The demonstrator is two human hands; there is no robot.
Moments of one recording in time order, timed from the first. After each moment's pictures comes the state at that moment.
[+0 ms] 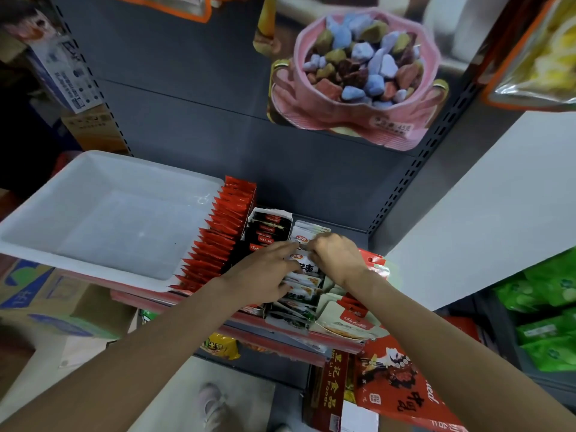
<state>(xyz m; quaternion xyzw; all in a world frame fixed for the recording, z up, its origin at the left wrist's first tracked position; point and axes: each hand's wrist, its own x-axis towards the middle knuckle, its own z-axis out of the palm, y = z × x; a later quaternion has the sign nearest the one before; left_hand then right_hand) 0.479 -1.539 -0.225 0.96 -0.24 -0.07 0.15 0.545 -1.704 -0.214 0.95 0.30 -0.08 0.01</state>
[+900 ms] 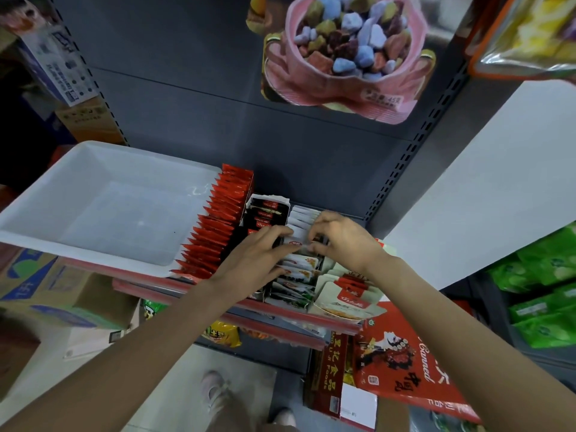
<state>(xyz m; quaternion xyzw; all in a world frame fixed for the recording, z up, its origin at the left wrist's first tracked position) 0.455 -1.535 -0.229 0.96 -0.23 0.09 0.13 0.532 -1.726 -0.184 0.92 0.35 -0.09 -0.11</state>
